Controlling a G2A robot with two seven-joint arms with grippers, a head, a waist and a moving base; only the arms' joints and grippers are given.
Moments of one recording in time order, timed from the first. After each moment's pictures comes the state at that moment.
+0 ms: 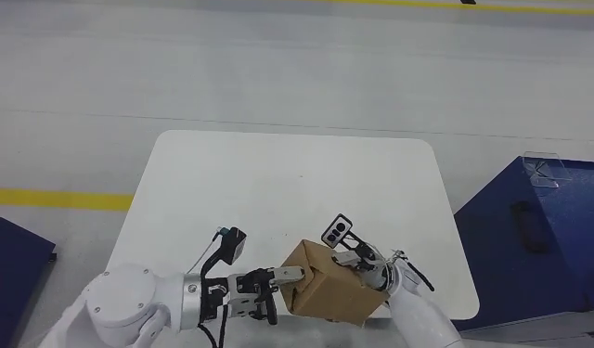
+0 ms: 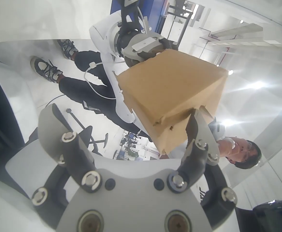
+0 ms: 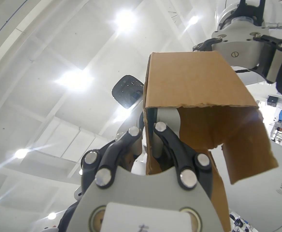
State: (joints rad) left arm 1.31 -0.95 -1.22 -2.20 -0.51 0.71 -0.84; right arm -1.25 -1.27 1.15 -1.39 1.22 0.21 1.54
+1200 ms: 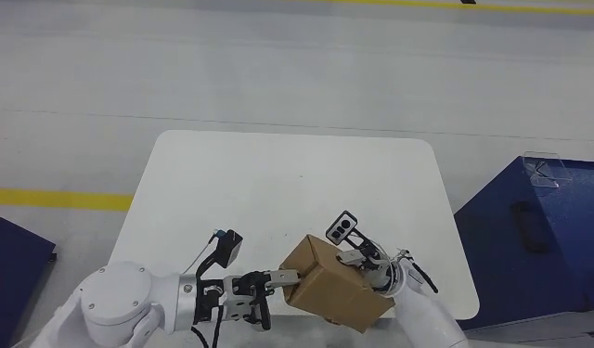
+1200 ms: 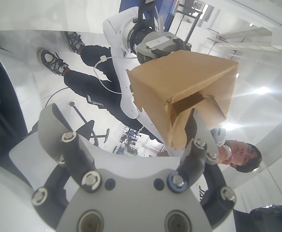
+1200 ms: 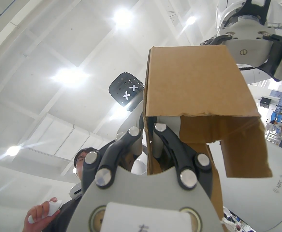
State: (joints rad) left arm 1.32 -0.93 -1.26 -2.22 -0.53 0.75 -0.87; right arm -1.24 -1.25 1.18 -1.42 1.24 0.18 1.49
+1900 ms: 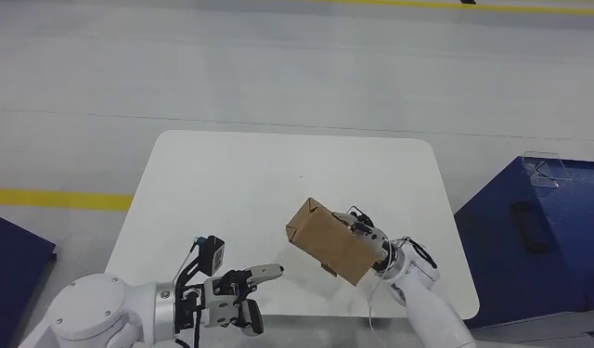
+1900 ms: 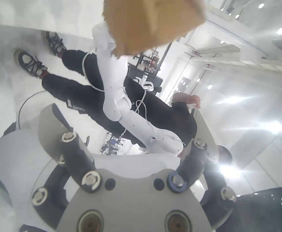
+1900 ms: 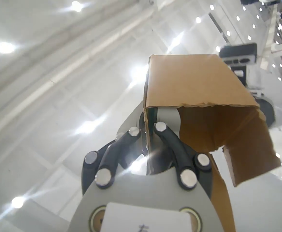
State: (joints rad) left arm 1.44 -0.92 -1.38 -2.28 -0.68 0.81 -0.77; right arm -1.29 -1.24 1.25 -1.42 1.38 0.36 0.98
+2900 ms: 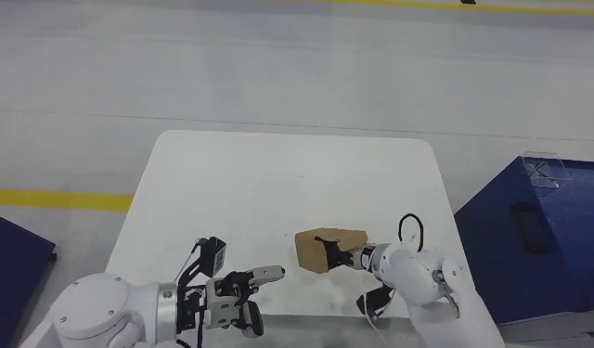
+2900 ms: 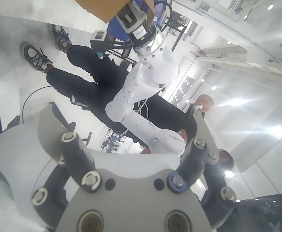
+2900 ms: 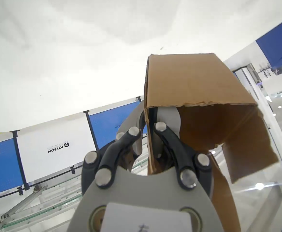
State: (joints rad) left arm 1.44 -0.92 -1.39 -2.28 -0.68 0.80 -0.77; right arm -1.33 -1.26 1.28 -1.95 2.20 -0.17 -1.19
